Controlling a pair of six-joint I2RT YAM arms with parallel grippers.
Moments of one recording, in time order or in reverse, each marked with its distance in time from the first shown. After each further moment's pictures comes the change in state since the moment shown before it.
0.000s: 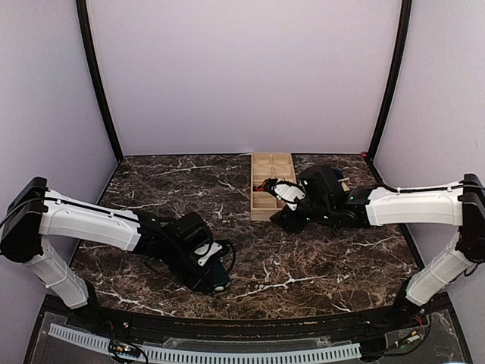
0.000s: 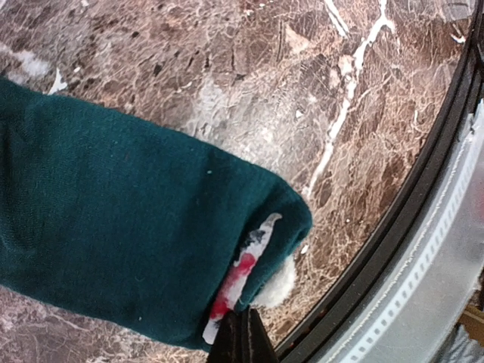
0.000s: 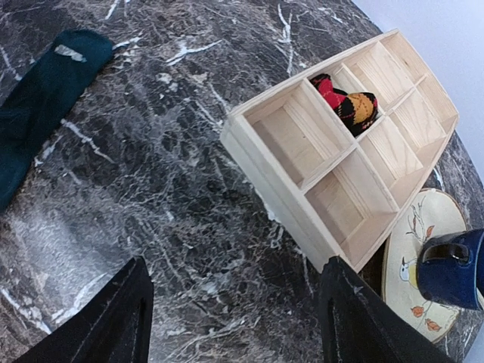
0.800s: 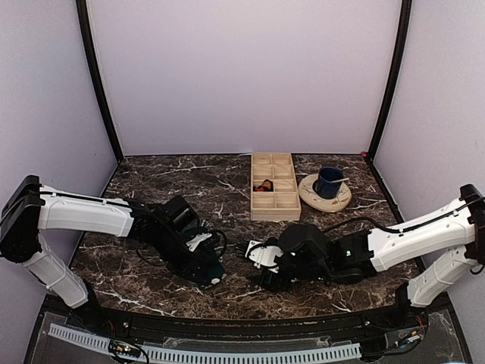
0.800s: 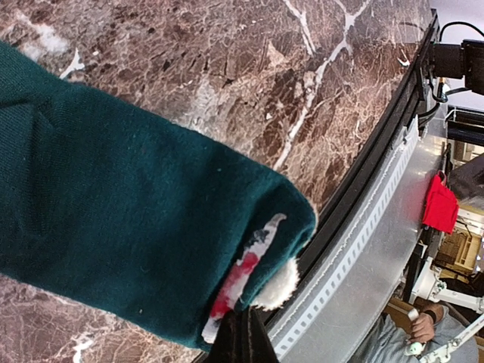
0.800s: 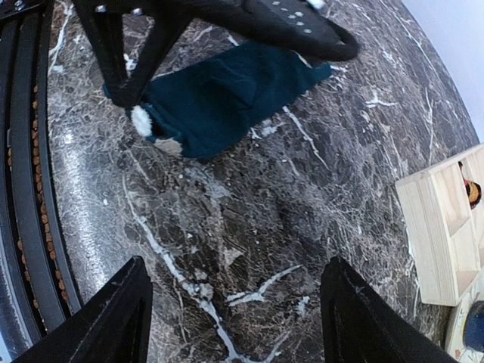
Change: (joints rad) left arm 0.177 -0.029 0.000 -0.045 0.291 -0.020; right arm 0.468 -0.073 -0.151 0.092 0.110 0.037
